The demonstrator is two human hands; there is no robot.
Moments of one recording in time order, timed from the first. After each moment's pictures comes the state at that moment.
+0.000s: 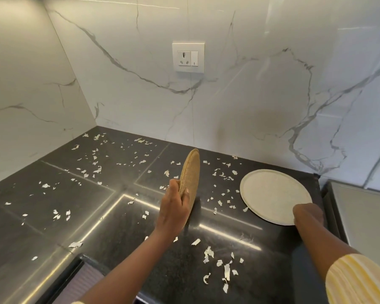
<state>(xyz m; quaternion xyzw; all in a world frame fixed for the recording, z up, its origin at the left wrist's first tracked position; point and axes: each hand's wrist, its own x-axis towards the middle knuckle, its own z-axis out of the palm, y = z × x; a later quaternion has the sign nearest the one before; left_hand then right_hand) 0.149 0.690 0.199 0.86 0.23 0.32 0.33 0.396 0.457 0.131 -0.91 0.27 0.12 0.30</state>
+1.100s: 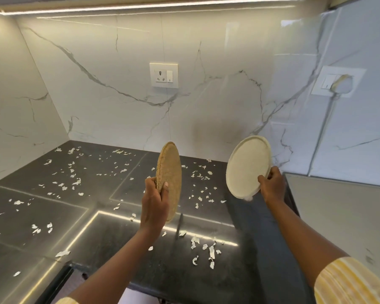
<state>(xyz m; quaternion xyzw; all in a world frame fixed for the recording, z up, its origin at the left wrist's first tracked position) 0.108 0.679 0.227 0.79 0.21 0.42 0.40 0.303 0.454 0.218 -0.84 -0.02 -0.13 0.53</state>
